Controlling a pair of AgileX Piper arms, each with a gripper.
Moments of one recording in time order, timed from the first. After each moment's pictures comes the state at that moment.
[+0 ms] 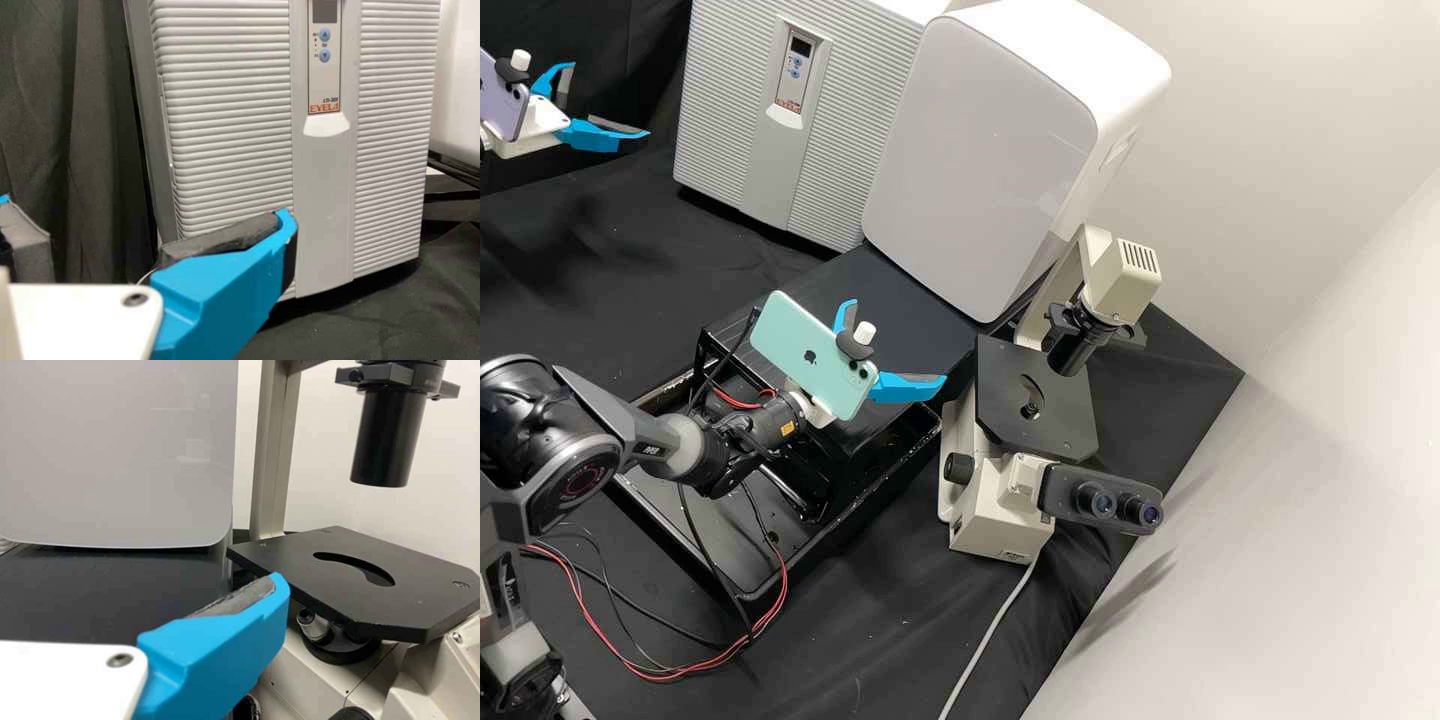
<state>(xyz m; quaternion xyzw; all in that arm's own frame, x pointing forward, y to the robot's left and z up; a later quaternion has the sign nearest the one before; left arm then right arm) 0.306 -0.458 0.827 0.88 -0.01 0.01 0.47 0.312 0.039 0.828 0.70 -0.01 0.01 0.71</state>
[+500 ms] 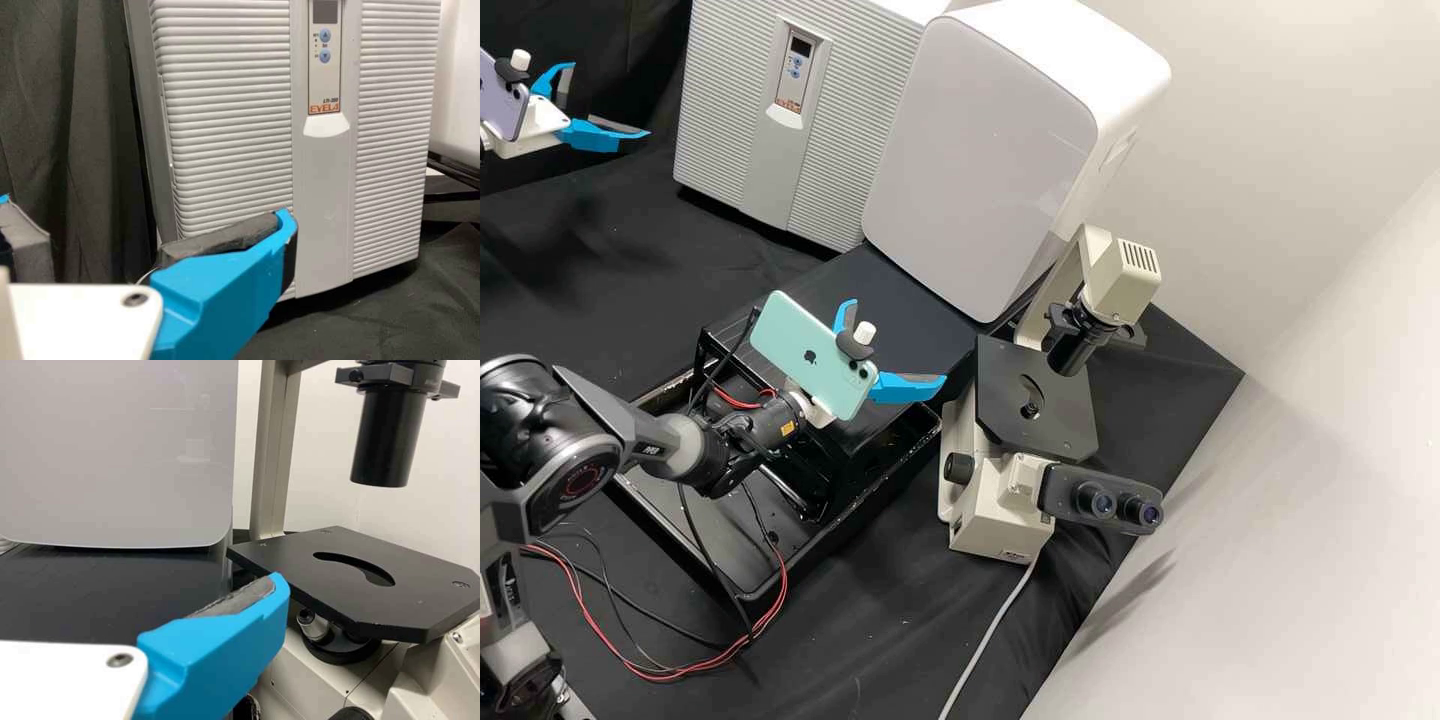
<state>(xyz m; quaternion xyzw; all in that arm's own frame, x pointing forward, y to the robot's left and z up) 0.306 -0.458 0.827 0.88 -0.01 0.01 0.48 0.312 0.039 0.828 0.70 -0.01 0.01 0.71</state>
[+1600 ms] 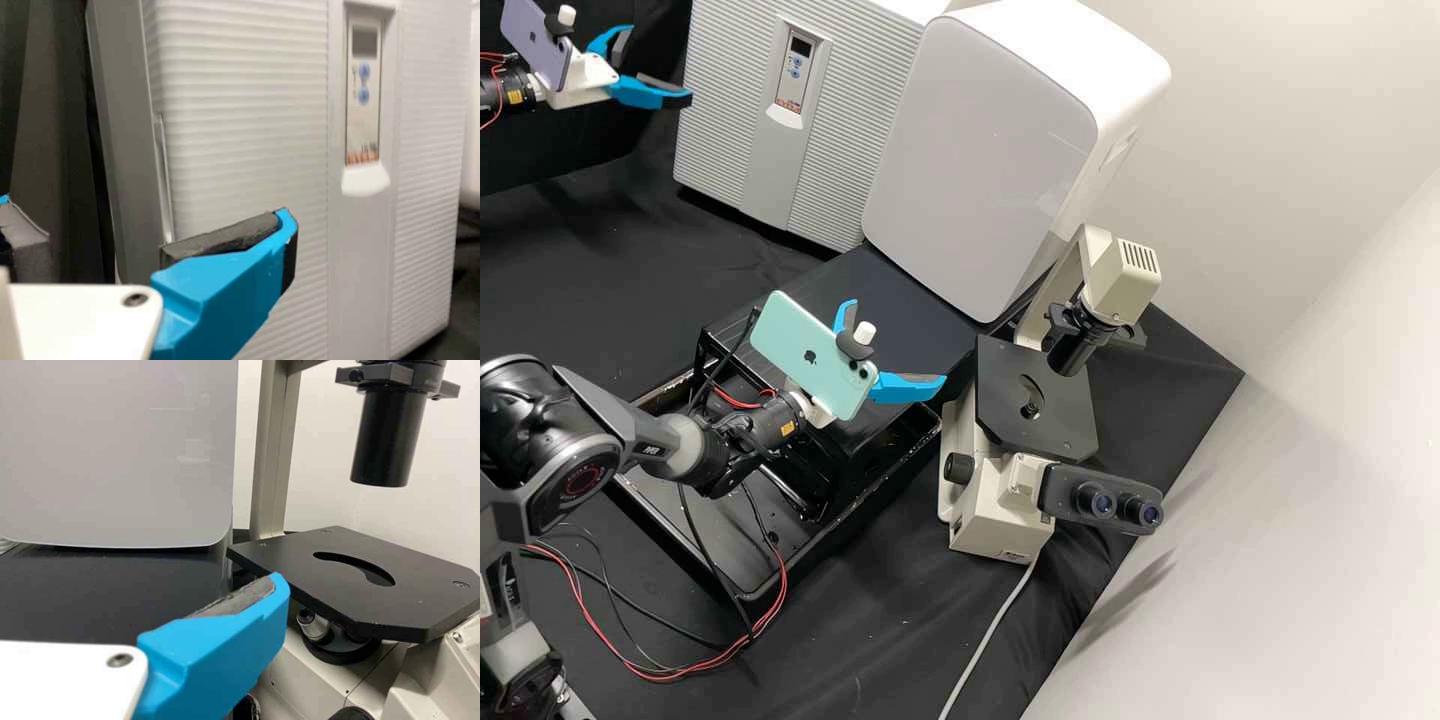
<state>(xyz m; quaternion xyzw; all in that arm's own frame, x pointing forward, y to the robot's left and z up) 0.421 -0.427 0.885 0.87 -0.08 -0.05 0.47 0.312 0.039 0.828 0.70 -0.01 0.01 0.71</state>
